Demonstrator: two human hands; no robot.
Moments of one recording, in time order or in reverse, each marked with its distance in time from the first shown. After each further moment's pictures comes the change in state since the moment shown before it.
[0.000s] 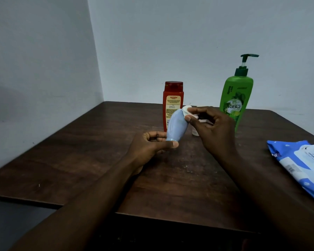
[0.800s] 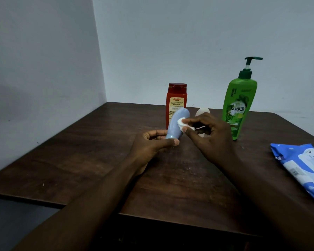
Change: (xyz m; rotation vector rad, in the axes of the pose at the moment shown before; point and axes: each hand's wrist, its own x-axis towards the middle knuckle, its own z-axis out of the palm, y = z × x) left_hand 0.000 0.001 -0.001 -0.123 0.057 0.019; right_hand -0.009 -0.001 0.004 -0.065 -0.146 -0.125
